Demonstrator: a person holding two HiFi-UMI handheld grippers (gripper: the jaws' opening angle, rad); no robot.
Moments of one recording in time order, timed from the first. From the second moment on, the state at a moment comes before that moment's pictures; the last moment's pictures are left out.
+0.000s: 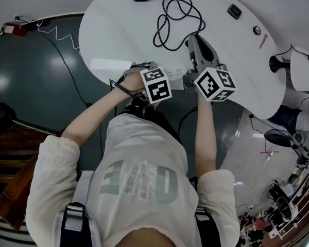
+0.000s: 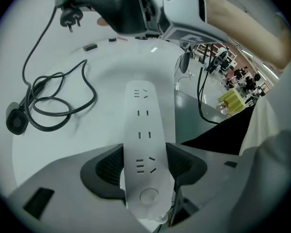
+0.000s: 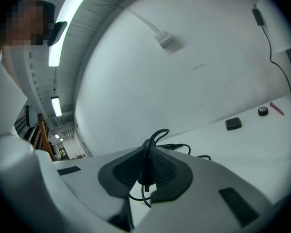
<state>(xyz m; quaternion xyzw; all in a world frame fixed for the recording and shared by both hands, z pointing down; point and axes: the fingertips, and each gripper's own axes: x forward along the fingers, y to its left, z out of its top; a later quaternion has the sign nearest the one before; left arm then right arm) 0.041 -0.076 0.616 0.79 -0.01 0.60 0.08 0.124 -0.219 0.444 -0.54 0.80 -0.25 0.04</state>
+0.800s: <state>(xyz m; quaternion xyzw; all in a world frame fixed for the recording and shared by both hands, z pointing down) 0.041 -0.077 0.616 0.79 -0.02 0.60 0.08 0.147 -0.226 0.573 -0.56 0.73 -0.39 -0.05</state>
